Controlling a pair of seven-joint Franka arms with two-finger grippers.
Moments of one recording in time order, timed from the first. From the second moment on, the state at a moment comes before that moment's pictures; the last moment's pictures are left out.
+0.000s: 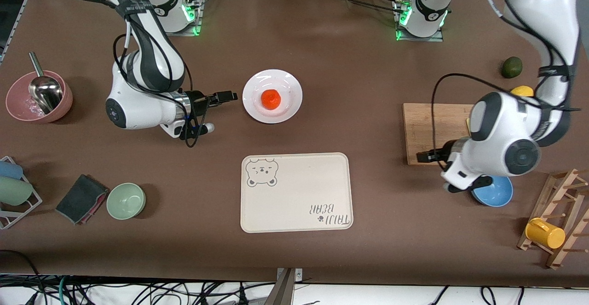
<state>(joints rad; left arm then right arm) 0.11 0.55 -0.24 -1.48 0.03 1.75 -0.31 0.31 0.37 0.00 -1.94 0.76 1.85 -0.26</state>
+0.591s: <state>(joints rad) 0.18 0.40 -0.24 -1.48 0.03 1.67 -0.26 0.30 0.53 0.00 -2.06 1.02 1.89 -0.70</state>
